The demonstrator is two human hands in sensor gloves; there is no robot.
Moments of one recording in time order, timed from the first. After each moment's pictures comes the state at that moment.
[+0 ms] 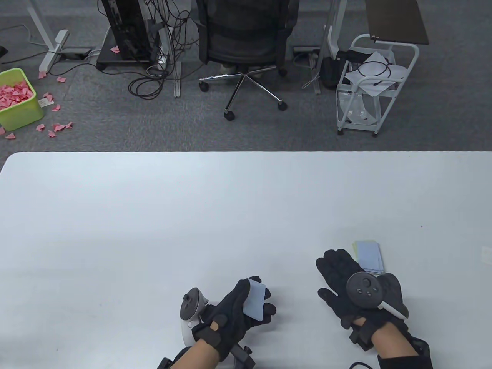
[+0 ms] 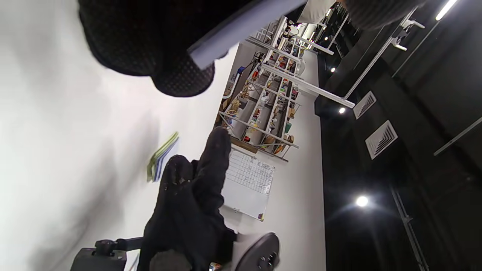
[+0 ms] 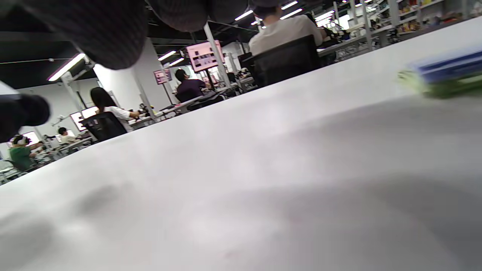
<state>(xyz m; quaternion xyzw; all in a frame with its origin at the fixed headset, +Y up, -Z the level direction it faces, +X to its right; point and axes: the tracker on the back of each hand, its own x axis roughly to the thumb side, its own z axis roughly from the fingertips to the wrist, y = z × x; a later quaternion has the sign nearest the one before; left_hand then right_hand) -0.098 -0.792 -0.229 -0.19 -0.10 0.81 0.54 0.216 -0.726 -0.256 0.19 0.00 0.96 0.18</state>
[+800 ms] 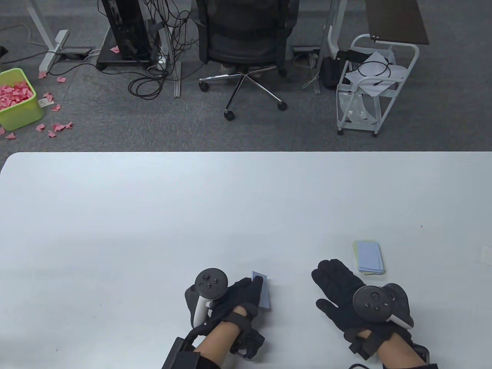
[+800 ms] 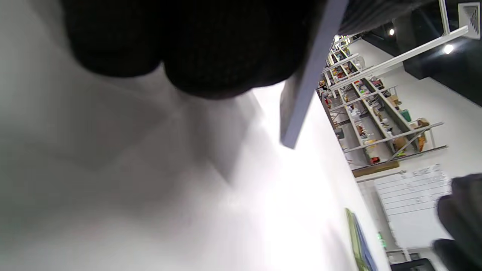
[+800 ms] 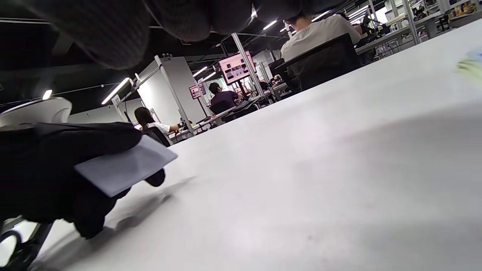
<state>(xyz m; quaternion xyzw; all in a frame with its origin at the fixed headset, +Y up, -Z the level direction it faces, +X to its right) -0.087 -0.780 -0.272 -0.16 0.01 0.48 0.86 0.220 -0.721 -0.241 0.24 -0.02 0.94 0.23</state>
